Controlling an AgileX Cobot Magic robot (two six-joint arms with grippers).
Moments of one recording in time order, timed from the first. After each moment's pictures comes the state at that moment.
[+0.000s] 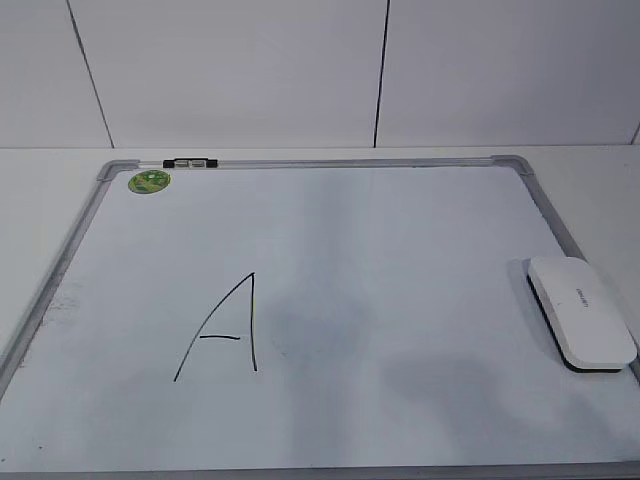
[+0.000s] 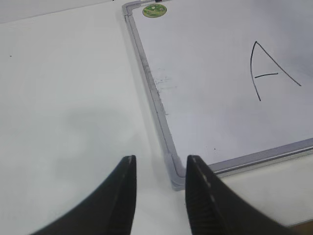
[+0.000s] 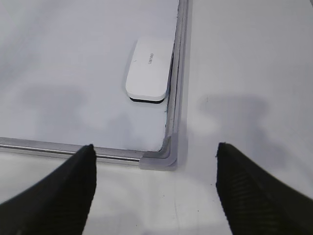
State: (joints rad) left arm -0.20 0.02 -0.50 0.00 1.12 0.05; right arm 0.21 -0.02 -0.50 -0.11 1.16 0.03
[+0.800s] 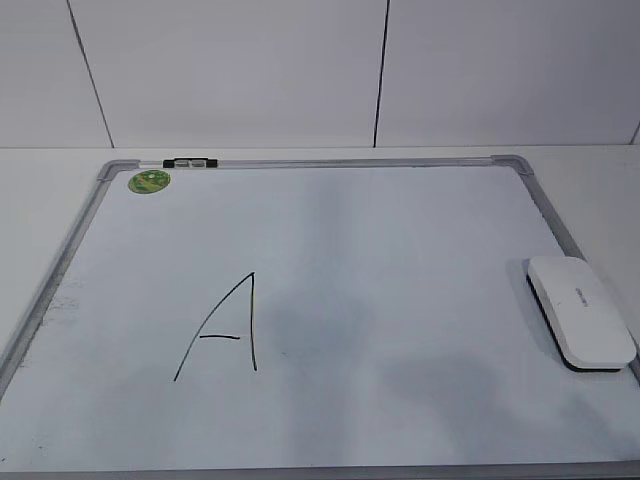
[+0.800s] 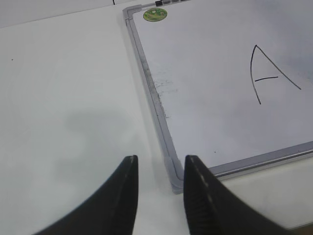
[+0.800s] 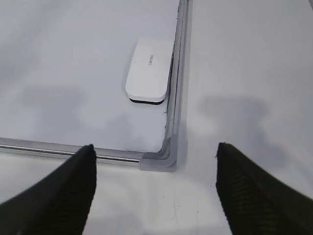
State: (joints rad) left arm -0.20 0.02 -0.50 0.00 1.11 0.05; right arm 0.21 -0.02 -0.50 -0.11 1.16 0.03
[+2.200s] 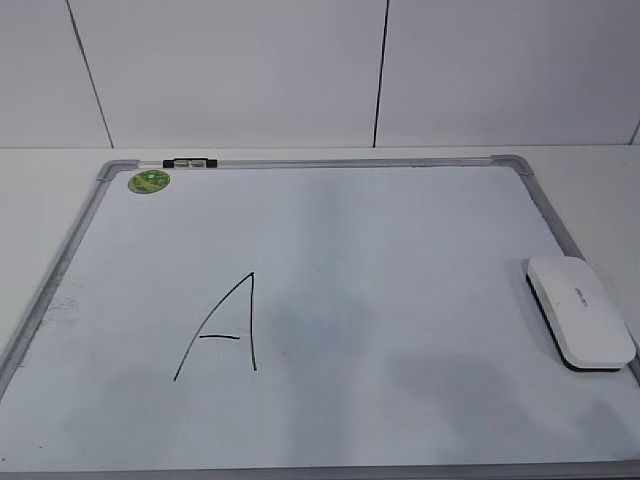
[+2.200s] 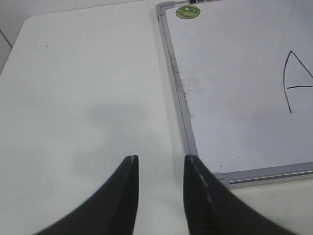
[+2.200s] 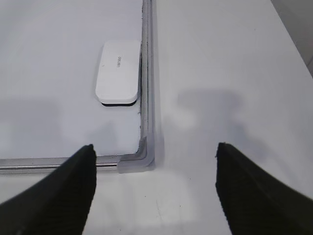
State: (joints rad) left arm -0.06 0.01 -0.50 0.00 1.11 0.05; right arm 0.05 -0.02 -0.50 -0.11 1.15 0.02
